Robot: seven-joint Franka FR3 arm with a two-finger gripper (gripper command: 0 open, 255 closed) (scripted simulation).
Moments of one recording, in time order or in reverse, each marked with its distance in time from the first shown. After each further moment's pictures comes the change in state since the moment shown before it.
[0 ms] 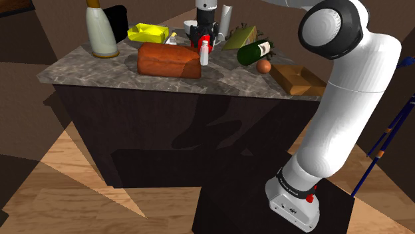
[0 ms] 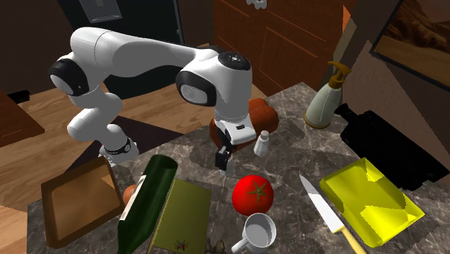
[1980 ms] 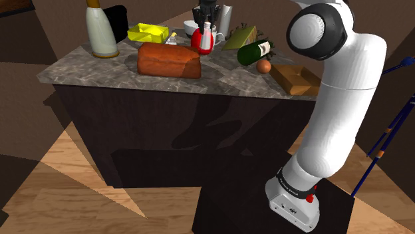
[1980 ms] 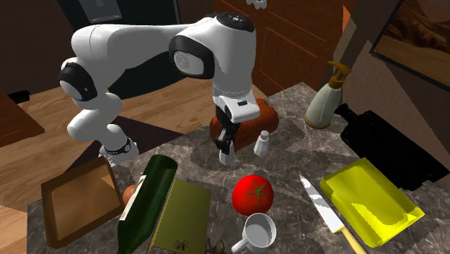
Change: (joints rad) arm 0.003 0.081 -0.001 0.322 0.000 -0.239 -0.021
